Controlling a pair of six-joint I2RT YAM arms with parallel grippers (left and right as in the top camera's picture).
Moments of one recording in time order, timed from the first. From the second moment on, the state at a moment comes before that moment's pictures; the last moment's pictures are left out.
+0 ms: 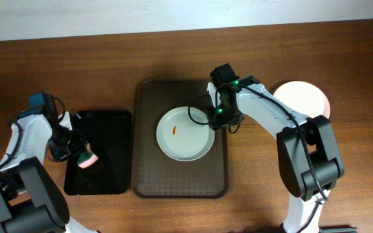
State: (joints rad) left arm 0.32 1.82 1.20 -0.95 0.12 -0.11; right arm 0.34 2.01 1.42 -0.86 -0.21 0.11
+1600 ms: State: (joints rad) left arm 0.05 1.82 1.27 -0.91 0.01 -0.09; right arm 0.34 2.02 1.35 -0.72 -0.17 0.15
